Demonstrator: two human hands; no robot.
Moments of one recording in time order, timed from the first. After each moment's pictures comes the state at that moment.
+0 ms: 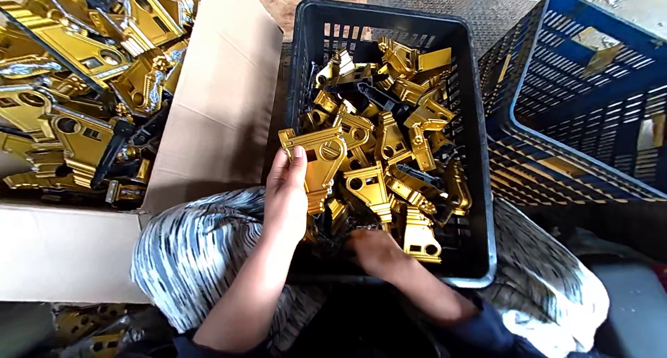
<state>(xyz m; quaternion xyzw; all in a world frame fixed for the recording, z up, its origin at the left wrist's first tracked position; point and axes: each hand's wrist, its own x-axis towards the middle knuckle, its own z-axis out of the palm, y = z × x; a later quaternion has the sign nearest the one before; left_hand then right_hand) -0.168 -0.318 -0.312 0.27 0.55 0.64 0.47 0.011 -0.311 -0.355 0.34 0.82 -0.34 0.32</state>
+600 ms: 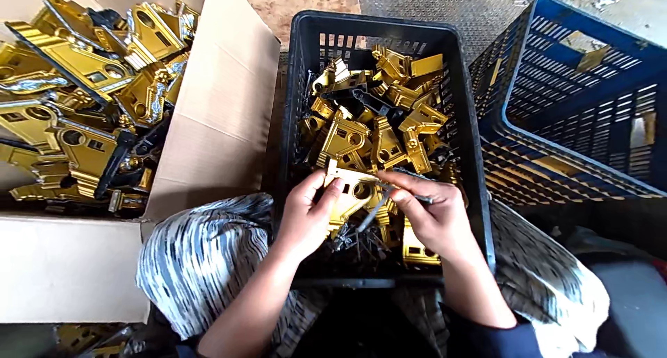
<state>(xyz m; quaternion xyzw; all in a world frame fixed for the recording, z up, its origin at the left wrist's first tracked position) -0.159 -0.327 -0.314 0.47 0.59 0.50 0.42 0.058 -0.267 -0.291 0.32 0.78 -0.38 -0.38</state>
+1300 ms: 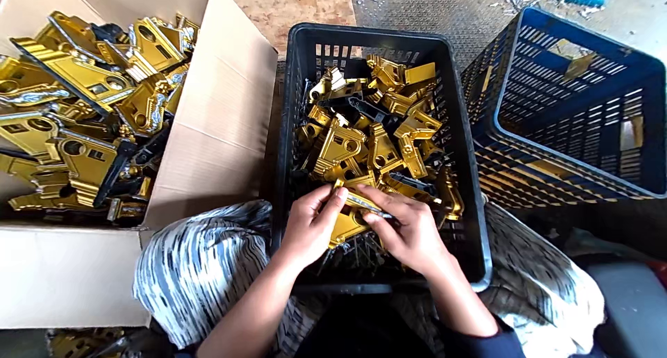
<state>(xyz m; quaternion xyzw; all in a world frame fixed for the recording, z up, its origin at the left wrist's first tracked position) -0.154 -0.328 -0.321 0.48 0.57 0.49 0.44 0.050 -0.280 -0.316 0.34 0.84 -0.28 -0.32</state>
